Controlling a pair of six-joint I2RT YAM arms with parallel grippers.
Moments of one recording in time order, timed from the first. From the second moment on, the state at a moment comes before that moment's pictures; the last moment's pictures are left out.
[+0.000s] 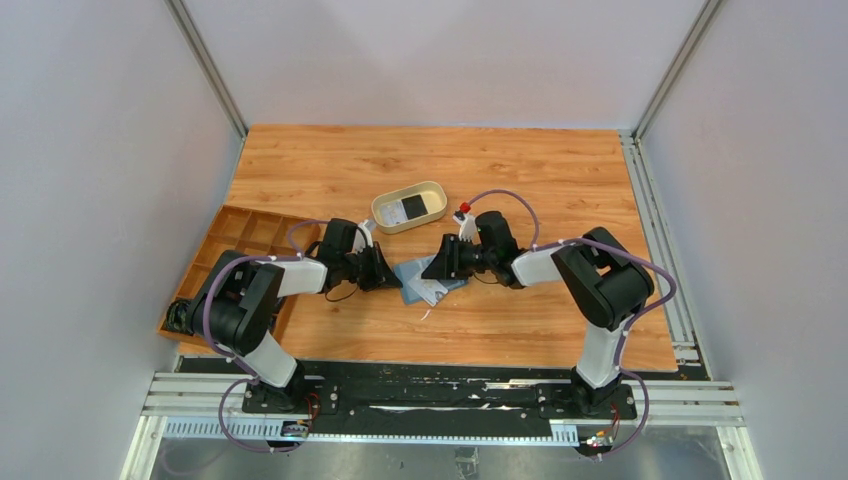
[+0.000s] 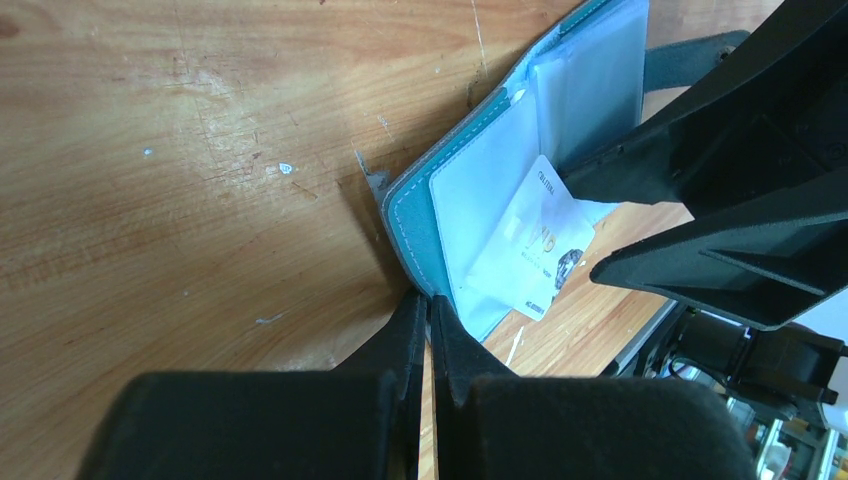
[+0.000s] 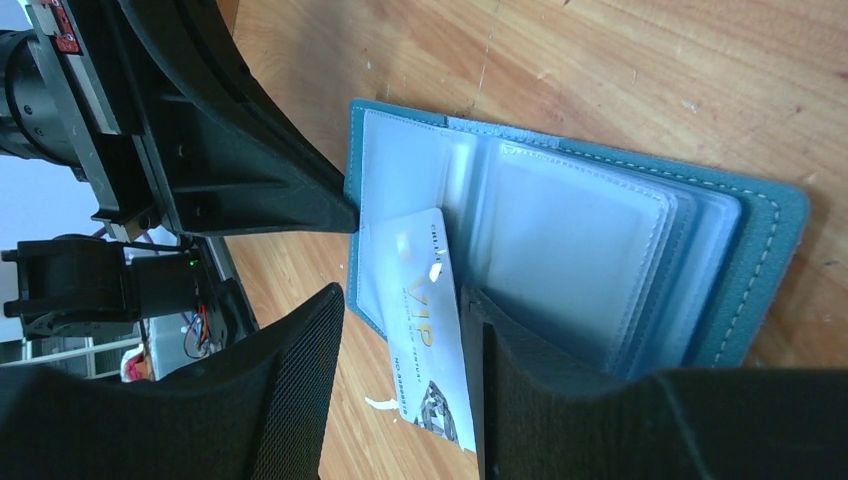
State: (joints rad) left arm -0.35 1.60 0.57 0.16 0.53 -0.65; right arm 0.58 1.83 0.77 0.49 -0.63 0.64
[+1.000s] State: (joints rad) left arm -0.35 1.60 0.57 0.15 0.53 -0.65; right arm 0.57 1.89 0.84 0.33 -0.71 0.56
